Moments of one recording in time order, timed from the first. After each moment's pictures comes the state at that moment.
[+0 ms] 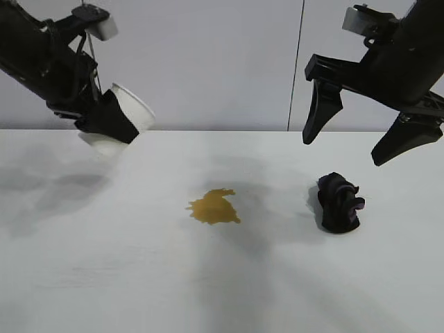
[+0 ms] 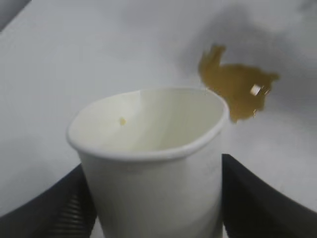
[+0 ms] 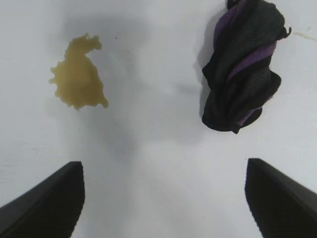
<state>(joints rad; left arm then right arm) -0.19 1.87 -1.21 -1.07 0.64 1.63 0.22 1.65 -1.13 0.26 0.74 0.10</state>
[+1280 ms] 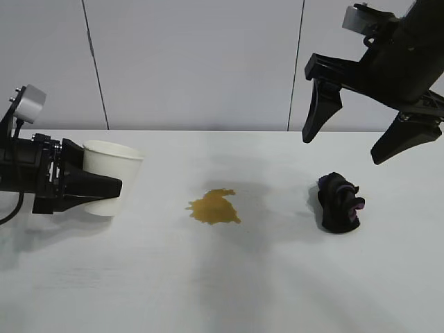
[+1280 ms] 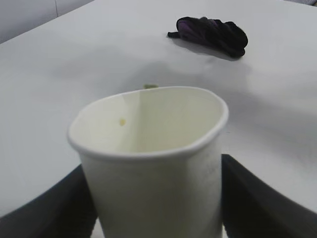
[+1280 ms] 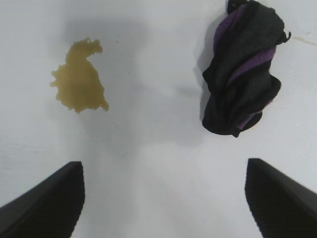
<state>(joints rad) 0.06 2.22 -0.97 -1.70 1.14 2.70 0.22 1.65 -1.13 0.26 0.73 0.10</state>
